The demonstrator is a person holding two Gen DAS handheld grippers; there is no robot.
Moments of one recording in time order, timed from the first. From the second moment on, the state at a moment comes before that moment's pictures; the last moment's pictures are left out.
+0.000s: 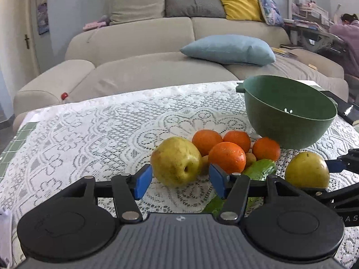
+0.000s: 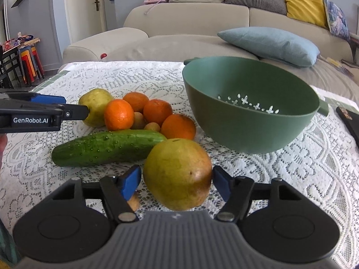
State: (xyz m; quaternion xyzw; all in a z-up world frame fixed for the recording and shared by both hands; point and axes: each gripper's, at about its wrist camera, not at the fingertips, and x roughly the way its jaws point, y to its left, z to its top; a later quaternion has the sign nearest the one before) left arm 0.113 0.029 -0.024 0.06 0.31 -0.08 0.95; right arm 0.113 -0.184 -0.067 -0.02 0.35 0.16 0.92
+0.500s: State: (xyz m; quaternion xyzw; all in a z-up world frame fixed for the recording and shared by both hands) left arm 0.140 0.028 -0.044 0.09 0.31 -0.09 0.94; right arm 0.120 -0.189 -0.072 0.02 0.36 0.16 0.92
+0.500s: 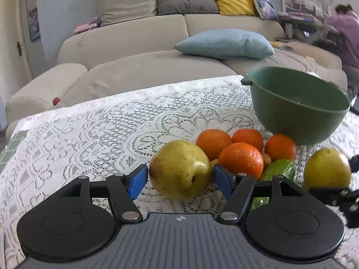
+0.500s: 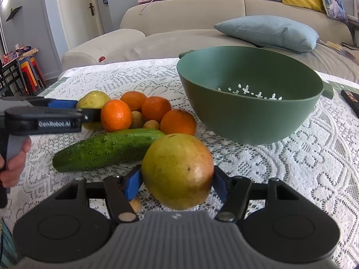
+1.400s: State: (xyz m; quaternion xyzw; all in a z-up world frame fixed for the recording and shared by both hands) left arm 0.116 0.045 -0.046 0.05 0.30 -0.07 0.95; right arm 0.118 -0.187 -0.077 0.02 0.36 0.16 0.92
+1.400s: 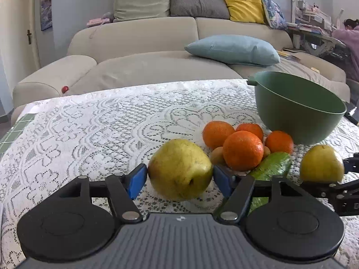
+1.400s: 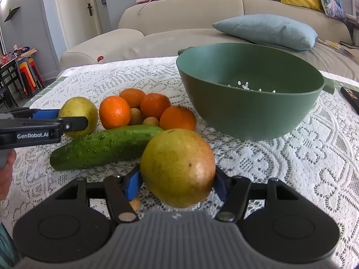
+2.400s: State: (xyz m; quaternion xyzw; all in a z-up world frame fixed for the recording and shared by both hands) left arm 0.124 0.048 -0.056 0.00 0.28 -0.07 0.96; right arm 0.110 -0.185 -0.075 0.01 0.35 0.16 0.92
